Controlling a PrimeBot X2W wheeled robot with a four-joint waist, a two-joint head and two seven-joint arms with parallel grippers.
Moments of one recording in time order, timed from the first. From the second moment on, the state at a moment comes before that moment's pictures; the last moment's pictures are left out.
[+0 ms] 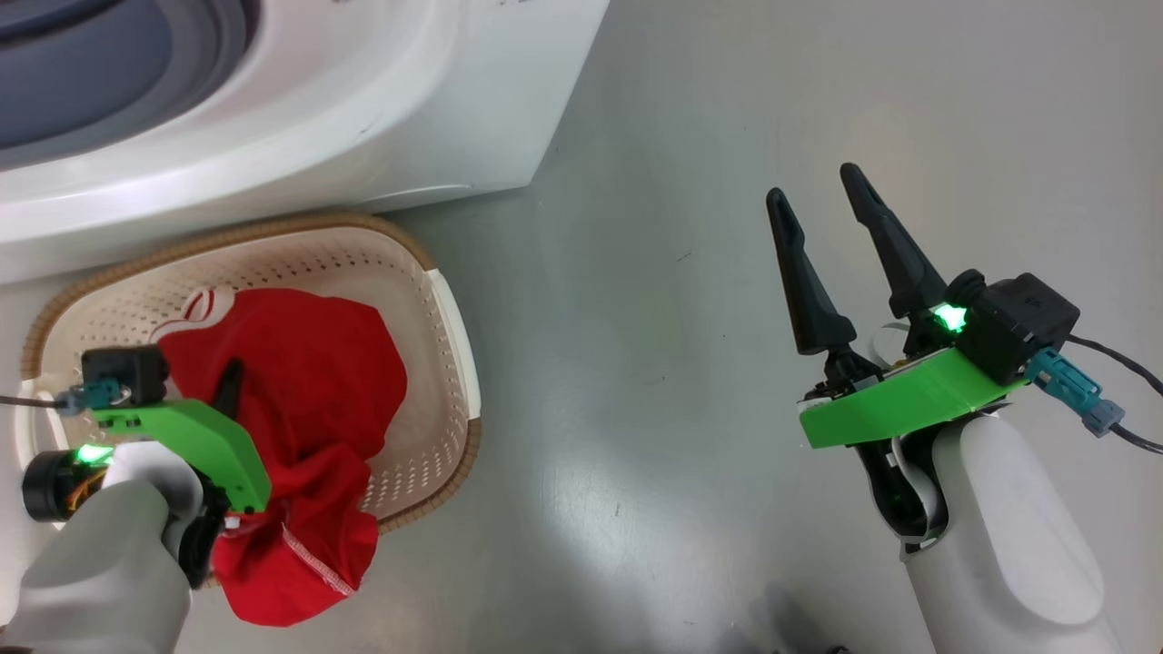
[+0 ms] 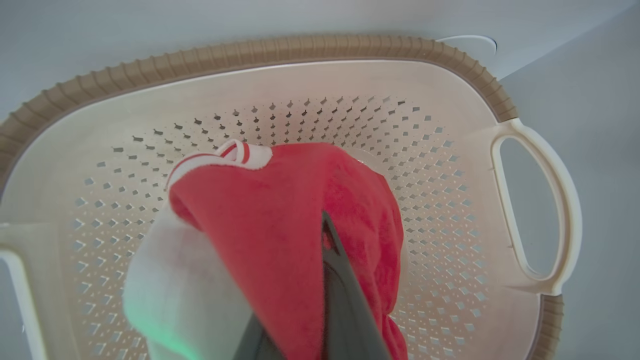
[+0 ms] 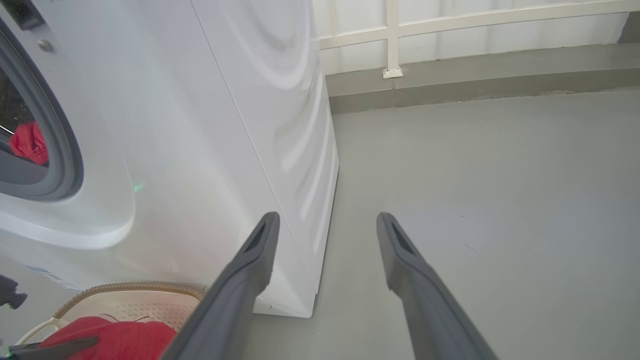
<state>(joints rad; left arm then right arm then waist) -0.83 0.29 -0.85 1.14 -0.94 -0.13 -0.19 -0.47 -0.07 0.15 0.16 0.28 0.13 -0.26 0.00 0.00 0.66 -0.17</state>
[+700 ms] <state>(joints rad) -0.85 0.29 -0.95 1.15 -1.05 -0.13 -0.22 -0.47 -0.06 0.15 0.16 0.28 0.13 -0.26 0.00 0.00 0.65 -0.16</state>
